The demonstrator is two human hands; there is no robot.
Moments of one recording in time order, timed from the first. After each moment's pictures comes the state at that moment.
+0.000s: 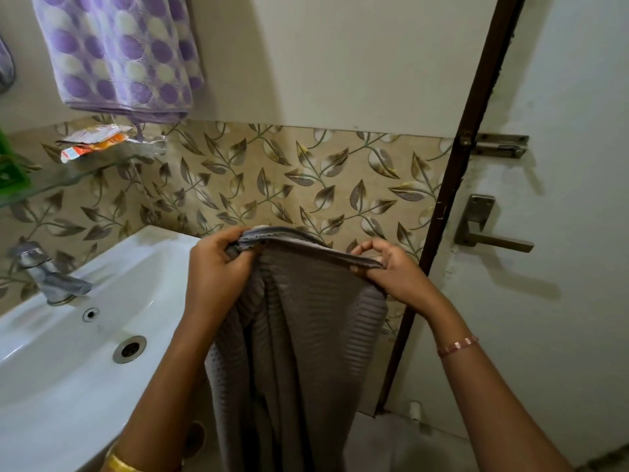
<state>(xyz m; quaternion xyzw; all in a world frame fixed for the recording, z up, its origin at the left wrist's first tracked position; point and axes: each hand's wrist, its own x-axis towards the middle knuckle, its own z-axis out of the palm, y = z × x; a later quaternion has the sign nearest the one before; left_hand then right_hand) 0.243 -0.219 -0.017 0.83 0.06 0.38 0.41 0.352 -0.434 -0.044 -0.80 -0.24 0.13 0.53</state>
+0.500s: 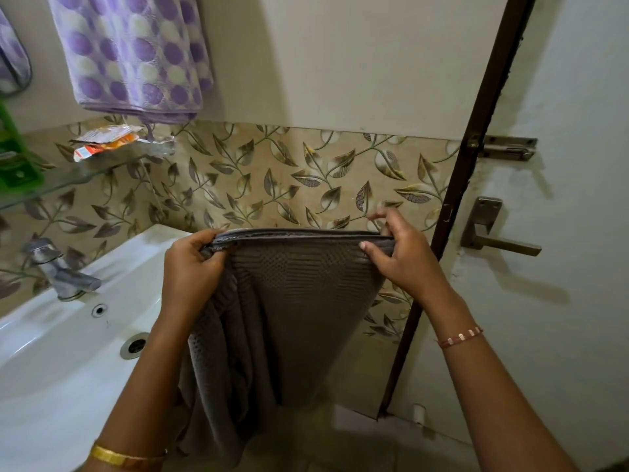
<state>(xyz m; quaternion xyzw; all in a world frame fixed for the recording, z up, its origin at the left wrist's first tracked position) 0.240 -0.179 -0.028 0.84 0.14 0.39 0.35 0.356 -0.431 -0.029 -0.85 -0.31 -0.16 0.39</state>
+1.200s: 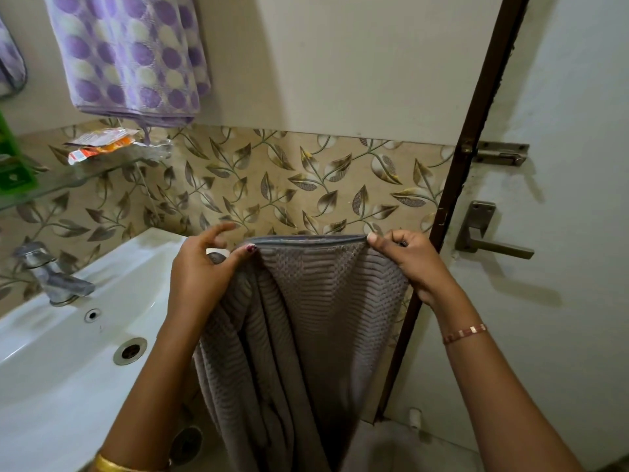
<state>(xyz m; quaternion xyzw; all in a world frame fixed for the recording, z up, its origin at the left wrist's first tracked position) 0.245 -0.187 -0.029 0.83 0.17 0.35 0.39 0.367 -0.443 -0.029 -0.75 -0.15 0.07 0.64</state>
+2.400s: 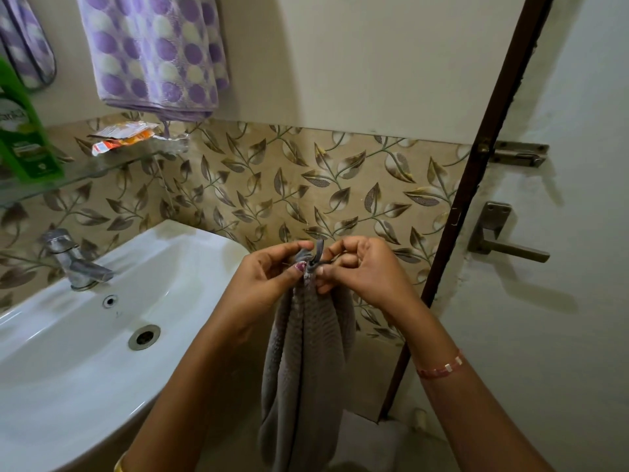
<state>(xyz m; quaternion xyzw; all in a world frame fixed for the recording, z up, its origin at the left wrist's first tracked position) 0.221 -0.241 -0.020 0.73 -0.02 0.14 0.67 0.297 -0.392 -0.006 -0.69 -0.30 0.16 0.64</state>
